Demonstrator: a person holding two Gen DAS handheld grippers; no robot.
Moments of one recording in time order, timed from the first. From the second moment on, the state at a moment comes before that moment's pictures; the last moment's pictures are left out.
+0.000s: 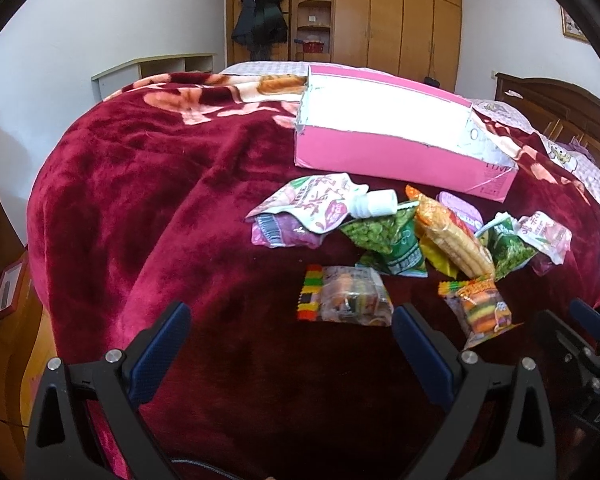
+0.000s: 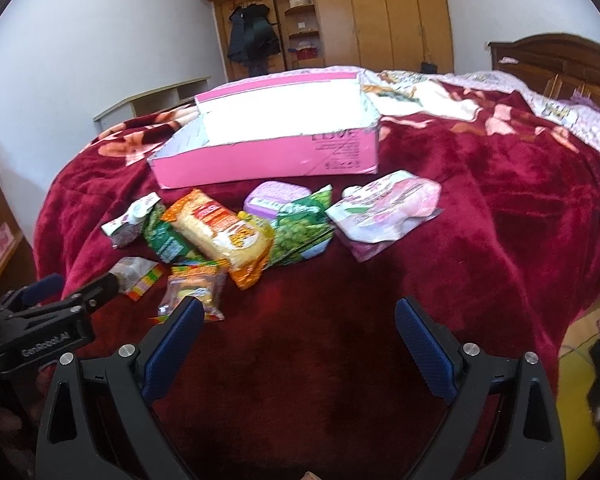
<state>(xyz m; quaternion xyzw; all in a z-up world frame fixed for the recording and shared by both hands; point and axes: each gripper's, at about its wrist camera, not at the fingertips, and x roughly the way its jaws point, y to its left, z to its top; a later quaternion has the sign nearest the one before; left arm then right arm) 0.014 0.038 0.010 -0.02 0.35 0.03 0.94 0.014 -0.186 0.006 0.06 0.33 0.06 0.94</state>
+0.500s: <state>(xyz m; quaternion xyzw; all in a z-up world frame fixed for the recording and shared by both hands) 0.025 0.041 -0.001 -0.01 0.36 0.01 0.93 0.025 -0.140 0.003 0.03 0.35 0.13 0.93</state>
